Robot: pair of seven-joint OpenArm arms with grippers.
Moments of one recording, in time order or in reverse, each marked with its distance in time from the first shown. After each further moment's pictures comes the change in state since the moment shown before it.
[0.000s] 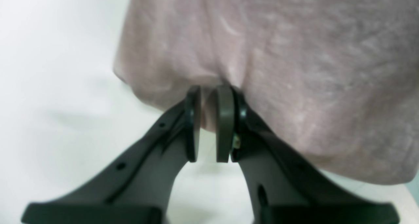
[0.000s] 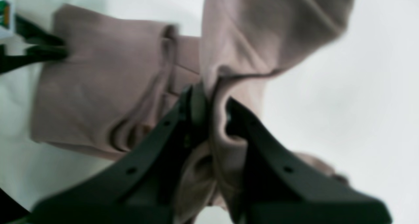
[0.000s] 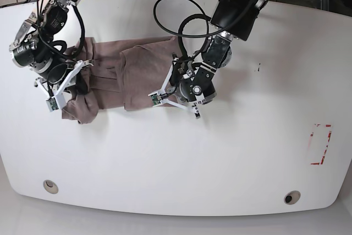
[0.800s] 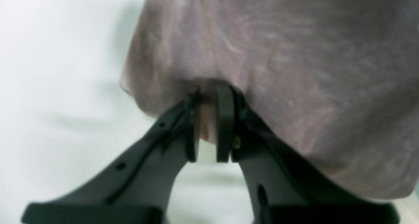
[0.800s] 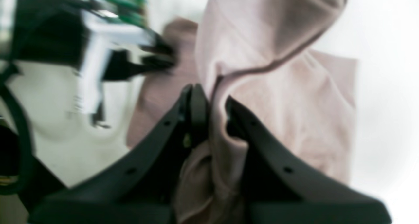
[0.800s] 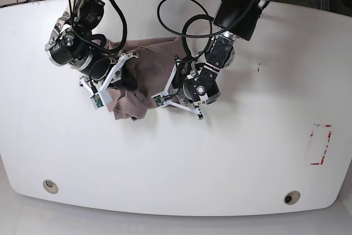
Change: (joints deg) left arm 0.2 -0.7 -0.6 0.1 0.6 0.0 -3.0; right arm -2.0 -12.8 -9.1 2.5 0.0 0.0 -0.3
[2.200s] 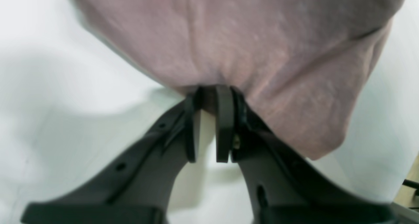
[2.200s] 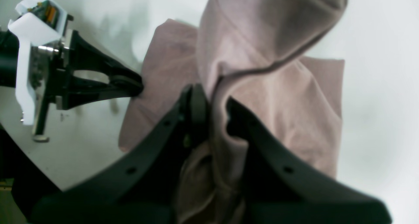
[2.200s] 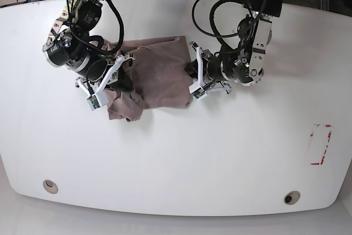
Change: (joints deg) left arm 10.8 -9.3 -12.5 6.0 -27.9 0.0 -5.8; right arm 0.5 1.0 0.2 -0.1 -0.8 0.0 0.3
